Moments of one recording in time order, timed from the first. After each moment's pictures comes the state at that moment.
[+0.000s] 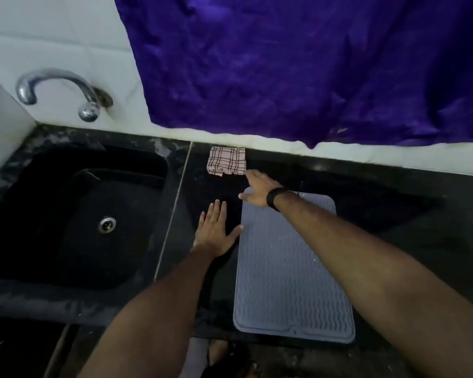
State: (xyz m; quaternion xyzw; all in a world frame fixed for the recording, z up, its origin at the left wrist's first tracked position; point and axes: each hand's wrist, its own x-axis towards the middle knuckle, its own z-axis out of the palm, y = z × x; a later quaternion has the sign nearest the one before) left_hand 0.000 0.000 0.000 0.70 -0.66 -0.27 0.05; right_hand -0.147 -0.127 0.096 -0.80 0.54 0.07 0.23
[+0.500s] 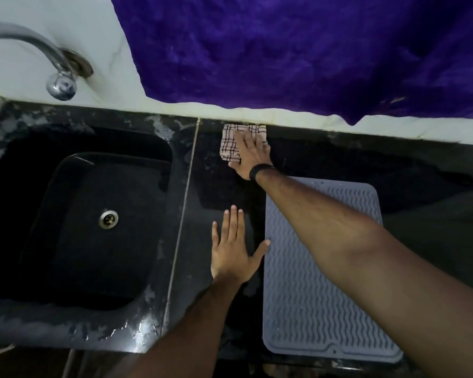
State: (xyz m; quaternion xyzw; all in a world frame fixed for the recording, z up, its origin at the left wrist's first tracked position) left_hand -0.004 0.025 -0.057 0.72 -0.67 -0.18 0.08; right_hand -0.055 -0.213 0.003 -0.79 0.58 0.04 0.20
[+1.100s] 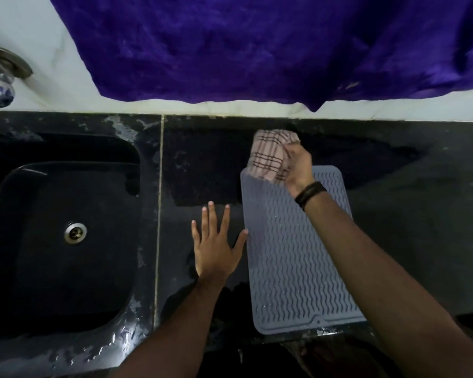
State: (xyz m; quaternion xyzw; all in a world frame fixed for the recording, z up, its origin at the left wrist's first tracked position) left_hand -0.003 0.025 -0.065 0.72 -0.67 -0.16 0.08; right_hand -0.182 -0.151 0.055 -0.15 0.49 -0.50 0.69
